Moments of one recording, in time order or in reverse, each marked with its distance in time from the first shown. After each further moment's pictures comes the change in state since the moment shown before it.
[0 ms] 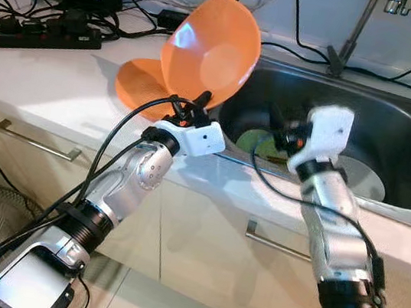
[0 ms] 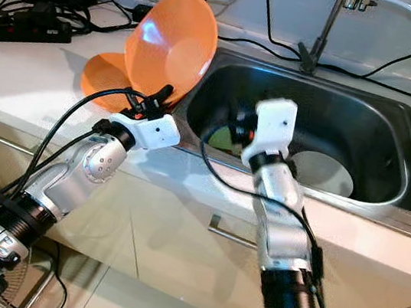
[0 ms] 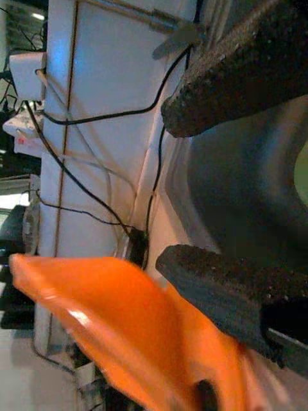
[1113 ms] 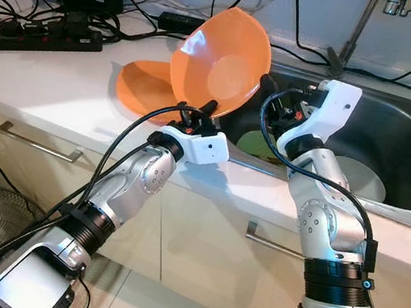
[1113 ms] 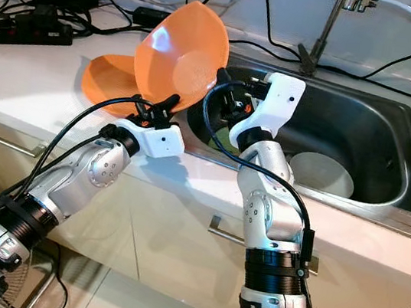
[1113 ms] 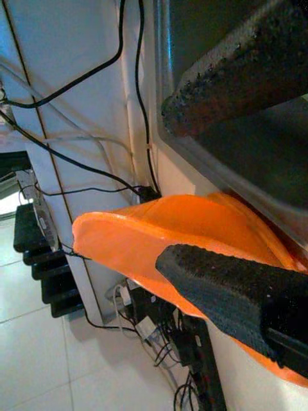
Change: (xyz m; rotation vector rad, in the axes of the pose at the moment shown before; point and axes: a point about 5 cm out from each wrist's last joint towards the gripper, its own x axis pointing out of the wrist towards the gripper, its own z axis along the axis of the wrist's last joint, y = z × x) left arm -0.001 -0.009 0.003 0.059 -0.027 -0.066; right arm 0.018 0.018 0.020 0.378 0.043 -0.003
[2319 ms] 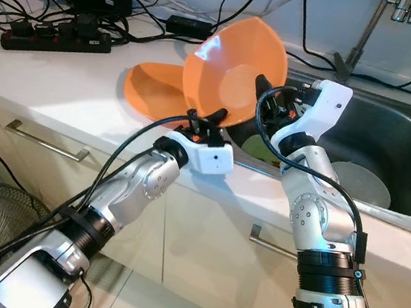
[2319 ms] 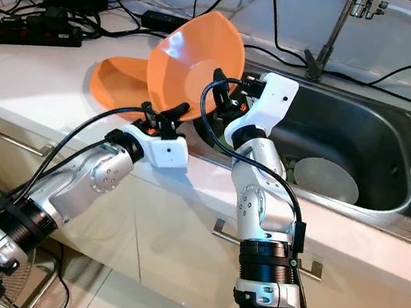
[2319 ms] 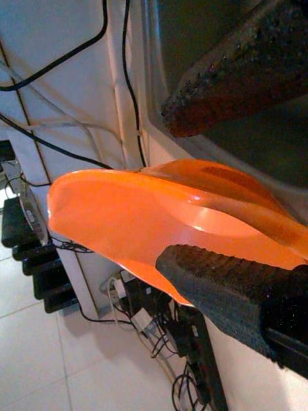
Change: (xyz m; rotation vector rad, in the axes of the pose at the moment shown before) left arm -0.003 -0.006 0.010 0.060 -0.073 -0.042; right arm 0.009 -0.001 -0.011 0.039 0.030 -0.018
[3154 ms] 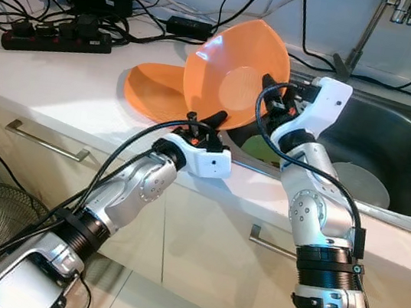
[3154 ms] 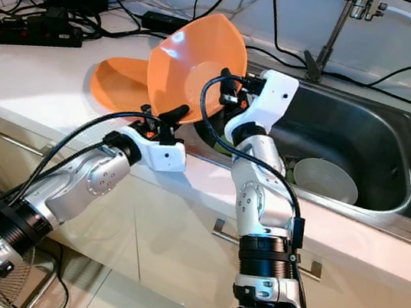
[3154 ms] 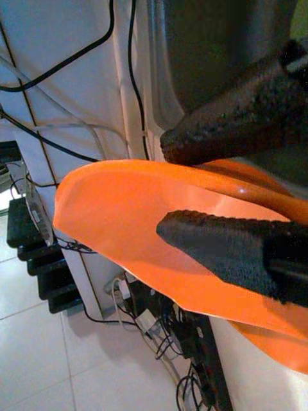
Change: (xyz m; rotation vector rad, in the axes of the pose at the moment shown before) left arm -0.004 0.000 -0.001 0.055 -0.014 -0.008; right arm 0.004 -0.001 0.003 0.001 -0.017 -0.009
